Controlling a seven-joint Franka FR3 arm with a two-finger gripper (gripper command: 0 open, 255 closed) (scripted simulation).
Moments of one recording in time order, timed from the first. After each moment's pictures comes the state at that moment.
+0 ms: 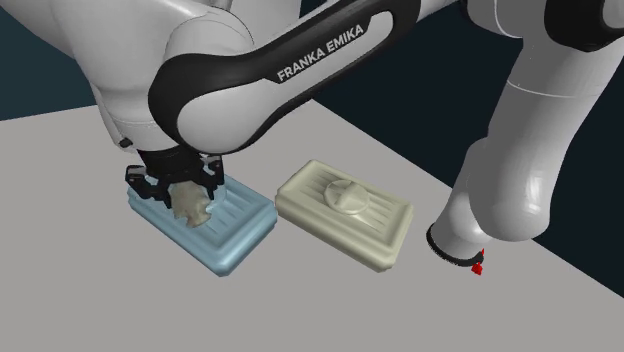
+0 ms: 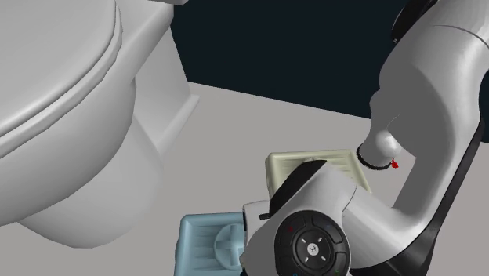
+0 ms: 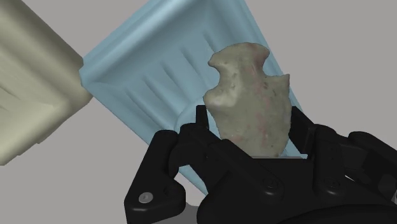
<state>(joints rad) 0.34 0.16 0.50 -1.90 -0.26 2.05 1.46</state>
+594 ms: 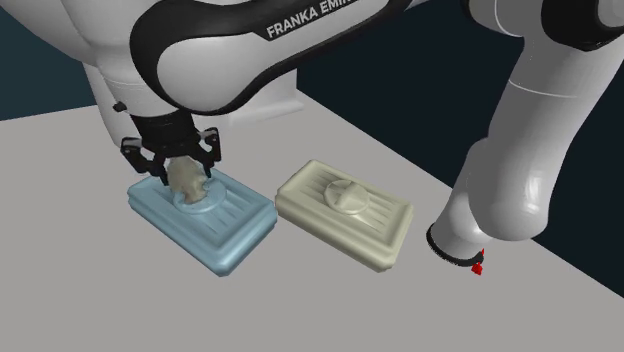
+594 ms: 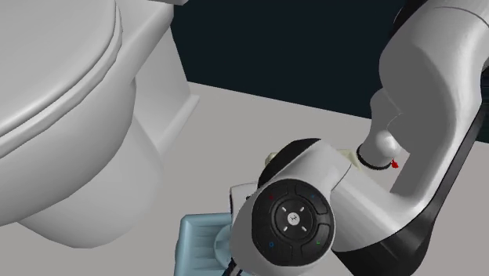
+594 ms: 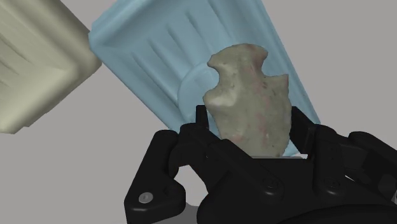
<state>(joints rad) 0.31 0.15 0.48 -1.82 -0.24 1.97 1.39</state>
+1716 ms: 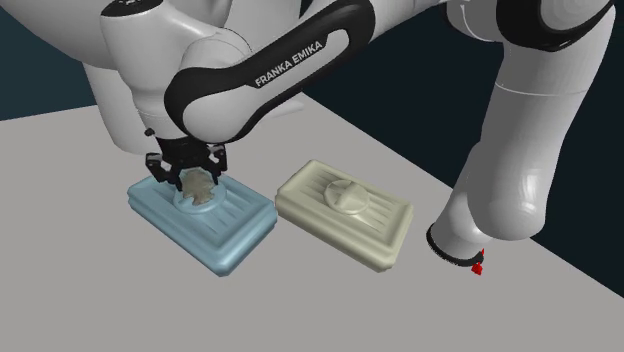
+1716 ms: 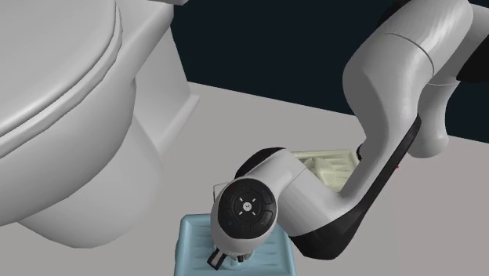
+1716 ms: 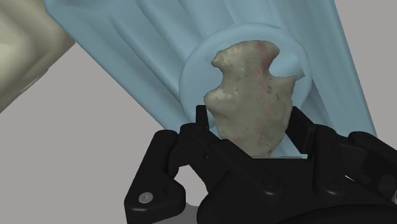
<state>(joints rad) 0.27 0.24 0.43 -1.89 -0.30 2.12 1.36</state>
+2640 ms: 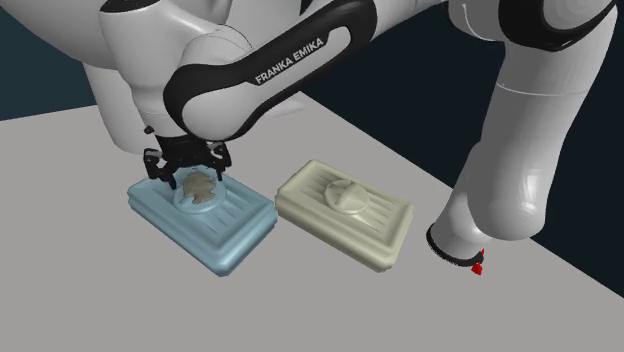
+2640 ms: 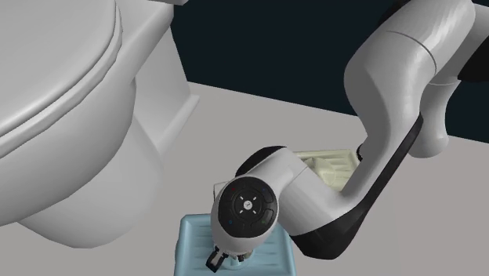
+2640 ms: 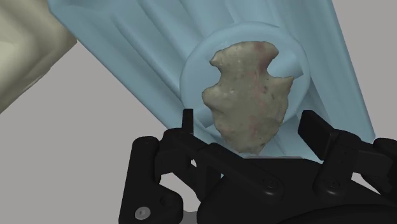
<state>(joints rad) 0.27 0.23 0.44 -1.89 -0.29 2.12 1.36</state>
